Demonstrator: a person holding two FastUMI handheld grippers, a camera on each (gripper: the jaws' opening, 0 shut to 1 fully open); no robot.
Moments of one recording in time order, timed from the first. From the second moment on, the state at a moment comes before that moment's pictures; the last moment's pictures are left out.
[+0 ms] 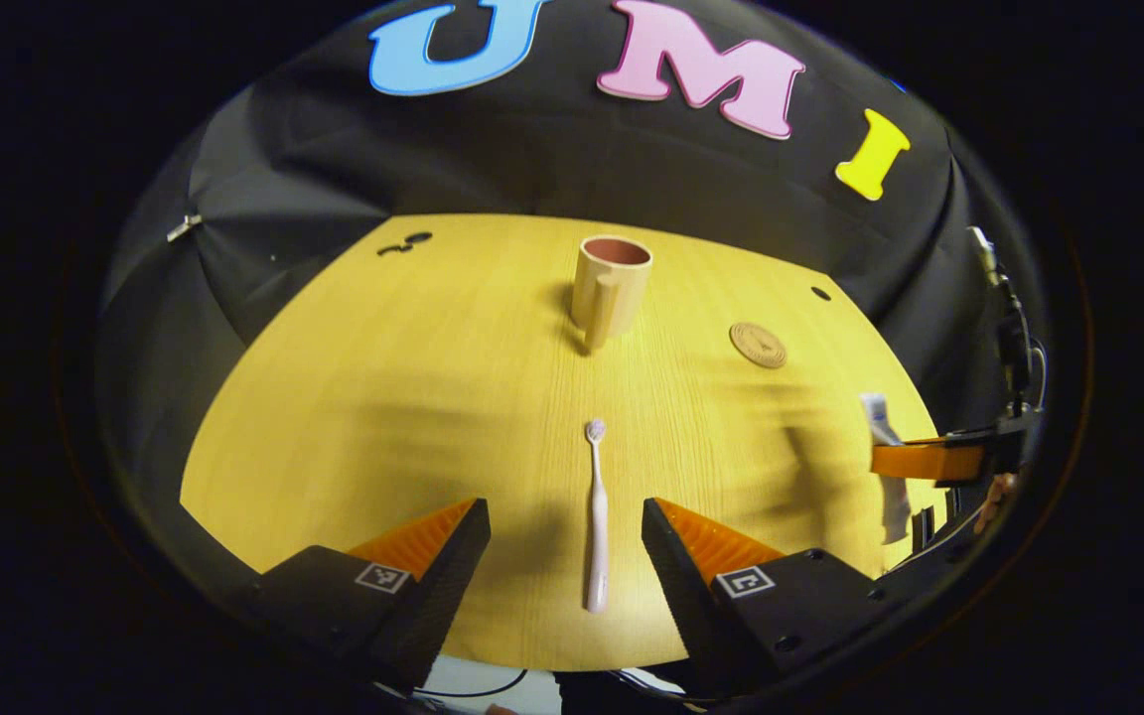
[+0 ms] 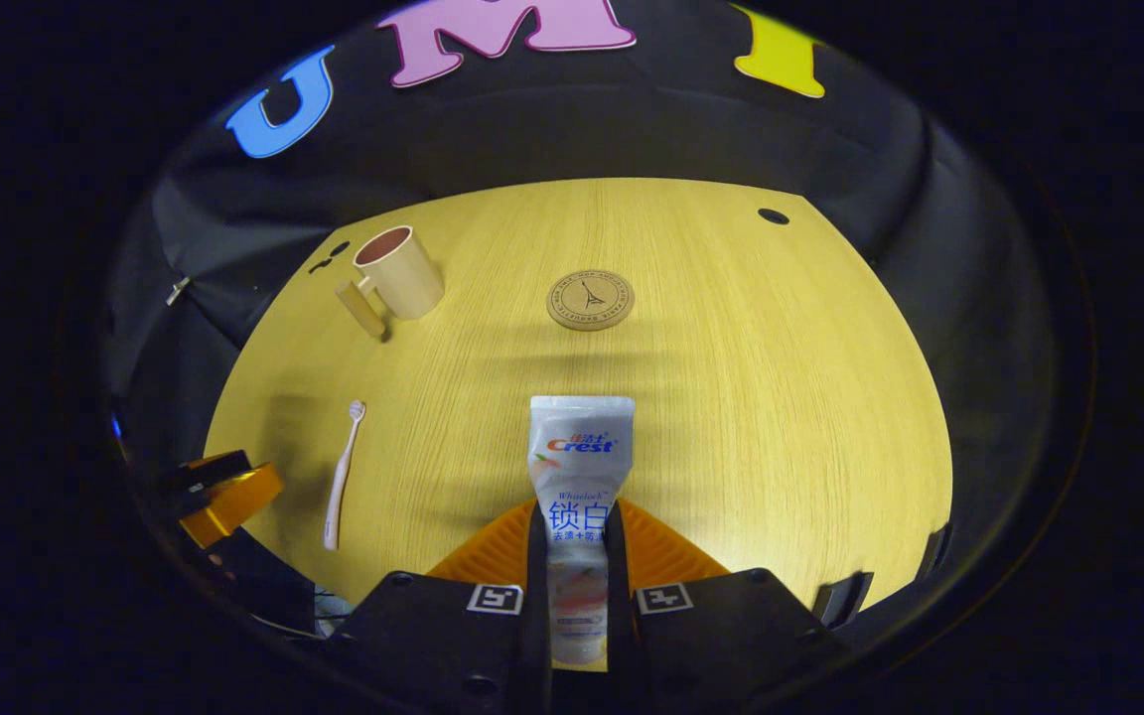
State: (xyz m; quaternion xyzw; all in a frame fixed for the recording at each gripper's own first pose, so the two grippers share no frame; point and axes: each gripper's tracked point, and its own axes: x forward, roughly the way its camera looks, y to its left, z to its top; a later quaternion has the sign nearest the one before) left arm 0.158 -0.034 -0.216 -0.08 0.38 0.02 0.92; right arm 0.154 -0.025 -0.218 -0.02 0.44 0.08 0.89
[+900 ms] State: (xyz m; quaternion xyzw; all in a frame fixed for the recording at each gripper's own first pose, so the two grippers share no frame) left arm 0.185 -0.058 -0.286 -0.02 0.47 0.02 0.88; right arm 0.147 -0.037 -0.210 0.00 0.43 0.13 0.89
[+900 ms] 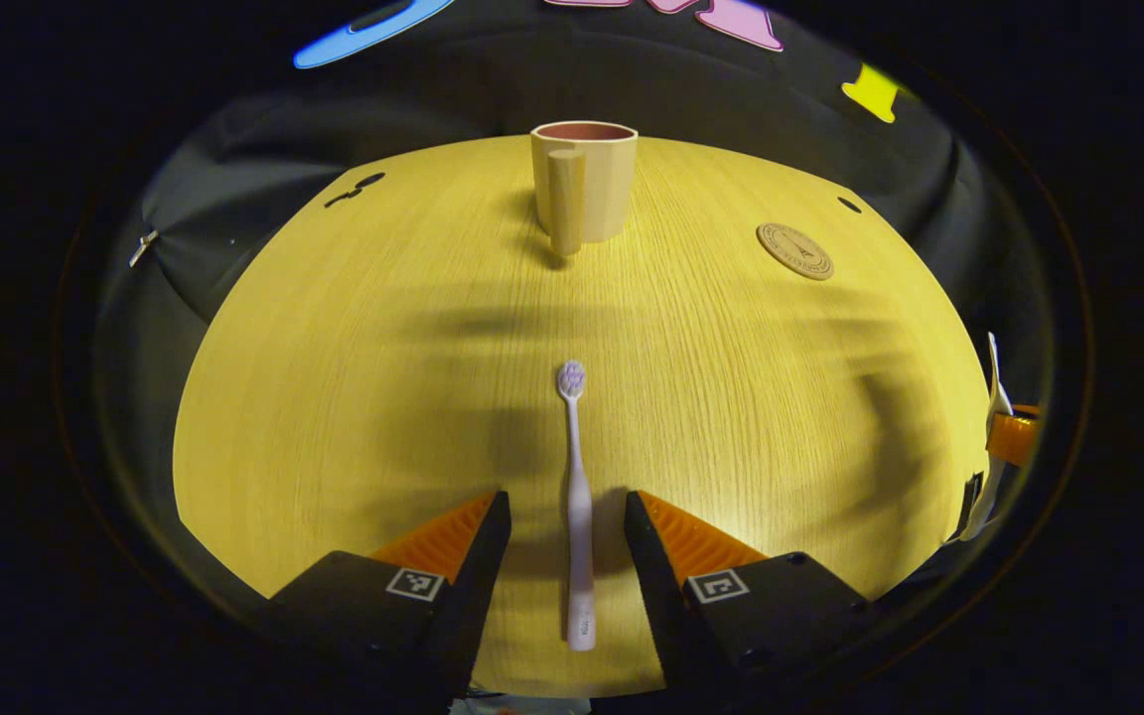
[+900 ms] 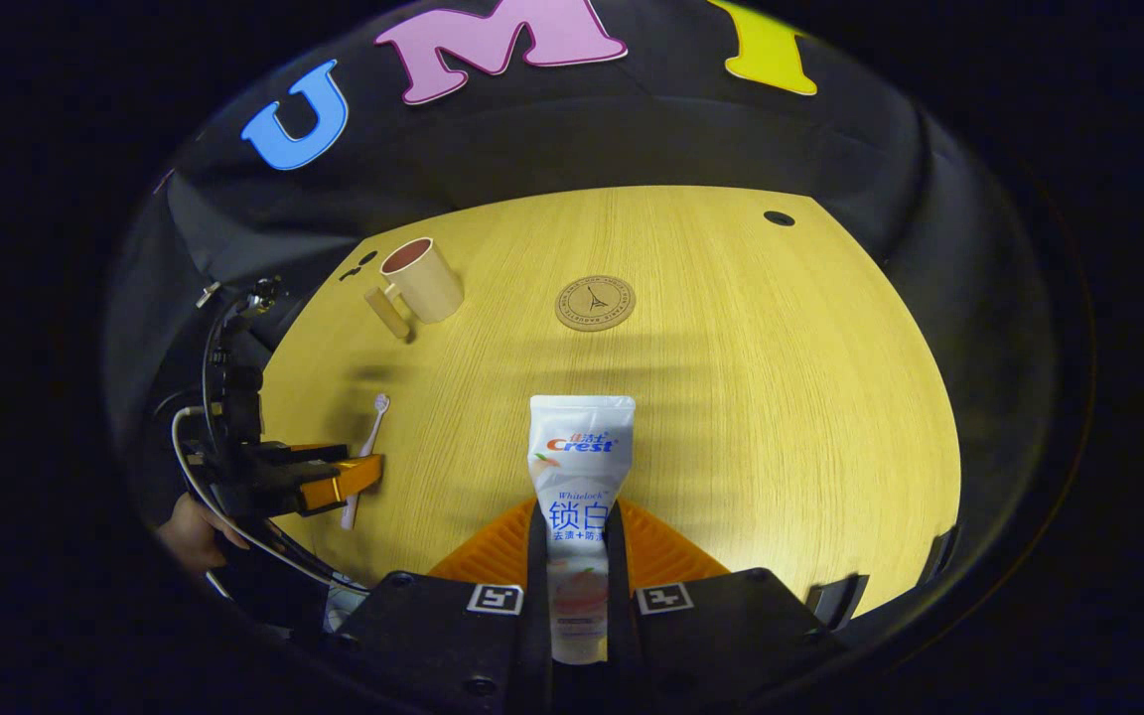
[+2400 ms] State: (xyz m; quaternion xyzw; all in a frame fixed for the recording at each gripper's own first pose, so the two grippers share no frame) left arm 0.178 -0.040 -0.128 -0.09 0.33 0.02 0.94; right arm 0.322 0.174 -0.081 0.02 0.26 0.30 0.92
